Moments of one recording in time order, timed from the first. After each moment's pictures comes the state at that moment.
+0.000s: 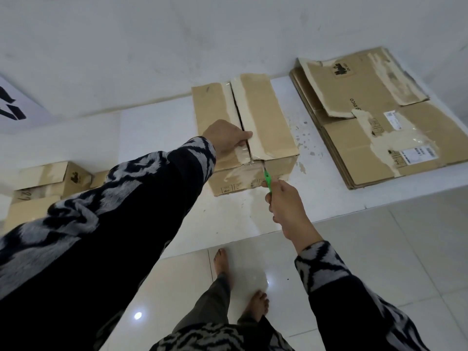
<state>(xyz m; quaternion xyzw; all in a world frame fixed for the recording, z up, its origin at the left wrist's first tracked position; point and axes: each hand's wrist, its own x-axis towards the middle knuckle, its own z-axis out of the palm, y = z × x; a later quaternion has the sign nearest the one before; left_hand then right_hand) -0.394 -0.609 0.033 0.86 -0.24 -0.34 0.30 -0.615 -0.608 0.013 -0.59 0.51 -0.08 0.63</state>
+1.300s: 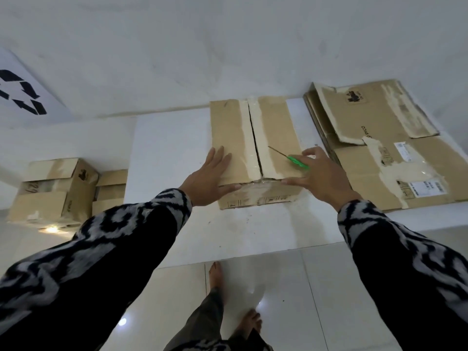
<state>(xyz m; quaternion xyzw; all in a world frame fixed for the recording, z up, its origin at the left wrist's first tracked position) -0.397 -0.506 0.004 0.85 -0.46 -0.21 0.12 -0.591 -0.738 0.028 -0.92 0.32 0.00 0.21</state>
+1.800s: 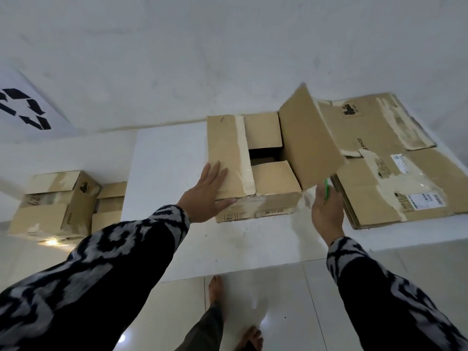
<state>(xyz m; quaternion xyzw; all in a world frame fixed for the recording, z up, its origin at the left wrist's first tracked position) -0.407 -0.506 0.005 0.87 -0.45 -0.20 0.10 -0.625 -0.732 -0.050 -0.73 0.50 -0.22 0.41</state>
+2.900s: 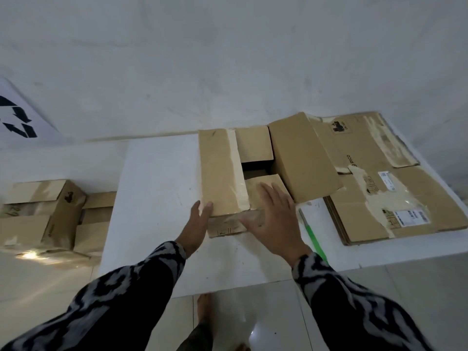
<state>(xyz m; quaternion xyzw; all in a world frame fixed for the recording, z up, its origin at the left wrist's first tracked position) -0.439 -0.501 -0.017 0.76 -0.10 -0.40 0.51 -0.575 -0.665 0.001 -0.94 0.22 -0.14 0.20</state>
